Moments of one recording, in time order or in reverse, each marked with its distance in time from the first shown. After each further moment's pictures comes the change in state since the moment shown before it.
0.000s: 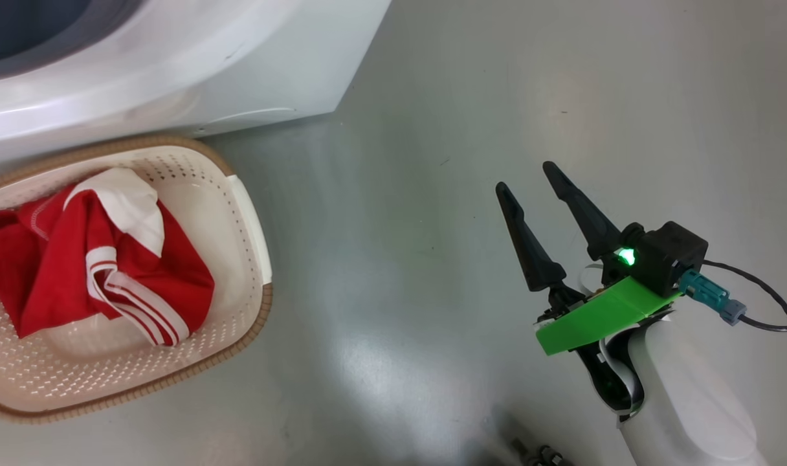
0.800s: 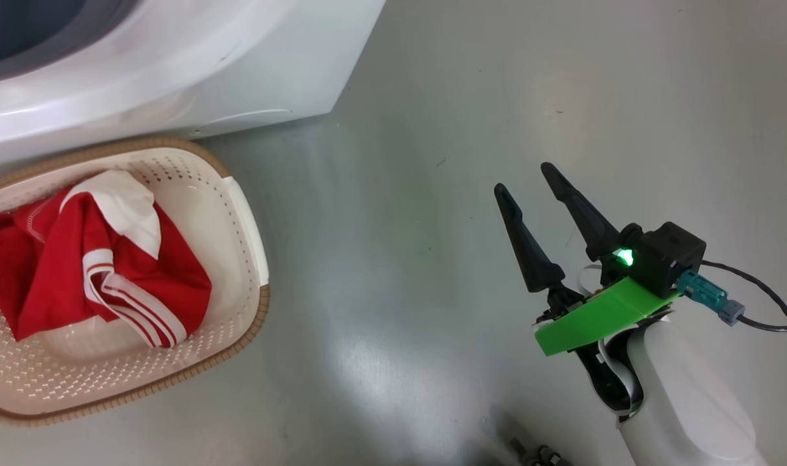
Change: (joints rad) left arm 0.000 0.004 -0.027 0.010 -0.044 0.043 0.053; right arm 0.000 0.000 0.007 0.003 0.001 0.000 0.000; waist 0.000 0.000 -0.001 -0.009
